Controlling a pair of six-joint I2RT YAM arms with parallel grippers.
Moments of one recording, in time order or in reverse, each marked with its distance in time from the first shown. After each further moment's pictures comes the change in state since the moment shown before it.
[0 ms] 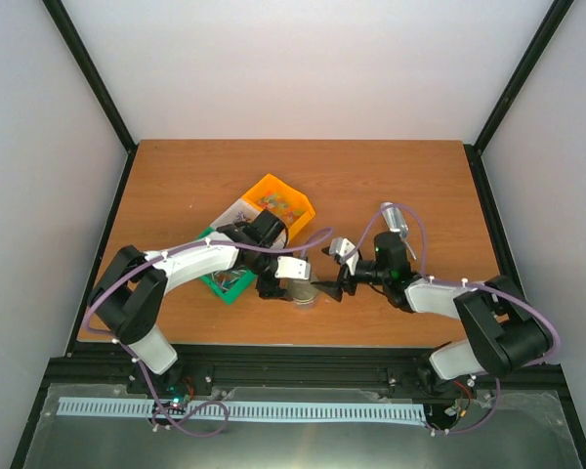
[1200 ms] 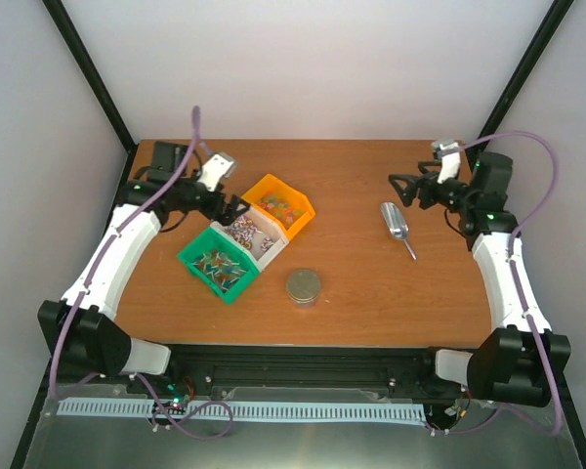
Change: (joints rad) left arm 0.429 -0.243 0.371 -0.208 0.012 -0.614; right arm -0.554 -0.192 0.695 -0.802 -0.003 0.253
